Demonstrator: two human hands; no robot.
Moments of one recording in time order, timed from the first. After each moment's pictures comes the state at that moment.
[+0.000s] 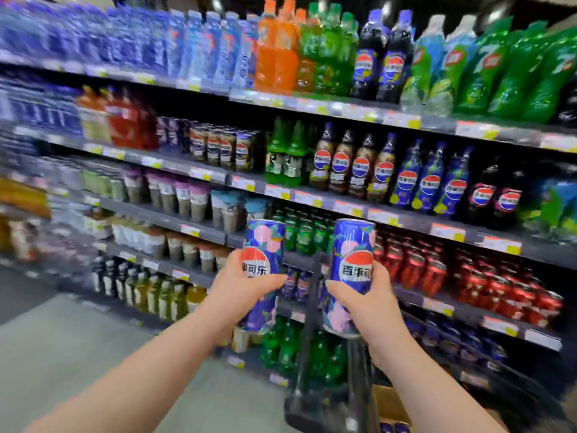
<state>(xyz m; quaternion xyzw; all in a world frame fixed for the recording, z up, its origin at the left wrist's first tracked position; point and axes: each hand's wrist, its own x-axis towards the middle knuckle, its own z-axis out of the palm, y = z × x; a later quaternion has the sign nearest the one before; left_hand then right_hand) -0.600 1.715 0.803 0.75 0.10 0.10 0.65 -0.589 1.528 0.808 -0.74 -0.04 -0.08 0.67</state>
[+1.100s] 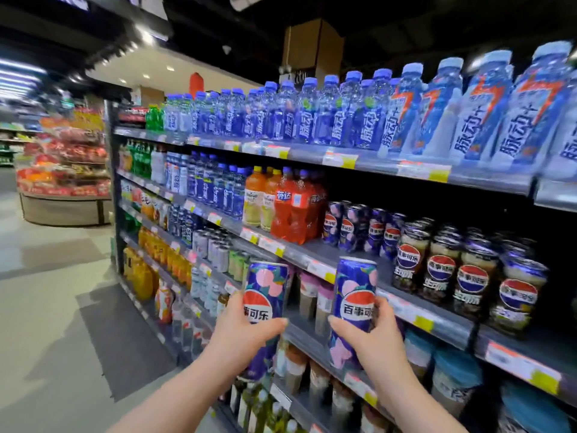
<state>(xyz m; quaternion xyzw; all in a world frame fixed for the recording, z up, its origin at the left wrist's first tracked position) -0.329 2.249 0.829 0.71 0.24 0.25 0.61 -0.223 2.090 0.828 -0.70 -0.20 0.05 0.69</state>
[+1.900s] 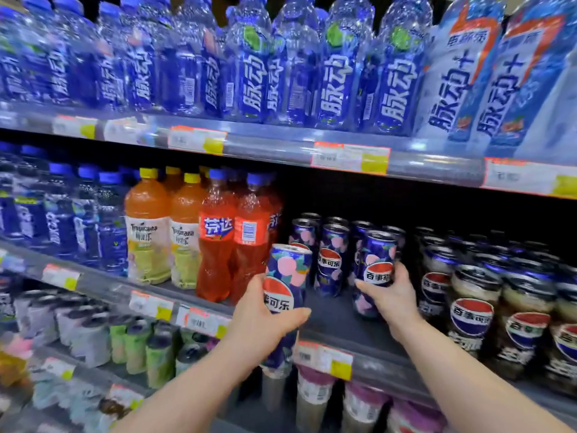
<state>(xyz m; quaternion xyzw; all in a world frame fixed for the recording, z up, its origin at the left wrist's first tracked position) 0.002 2.426 0.842 0.78 0.00 0.15 0.61 0.114 2.221 0.834 -0.76 0.03 -0.21 0.61</state>
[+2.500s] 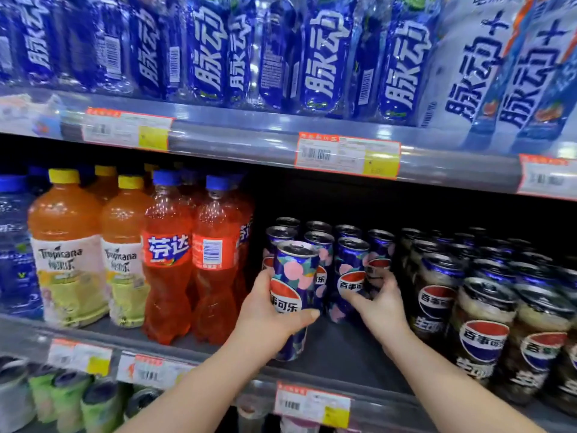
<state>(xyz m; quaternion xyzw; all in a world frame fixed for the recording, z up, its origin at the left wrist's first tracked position) 0.098 2.410 0.844 0.77 -0.07 0.09 0.63 0.162 2.218 0.819 -0.81 0.06 -0.24 0.53</state>
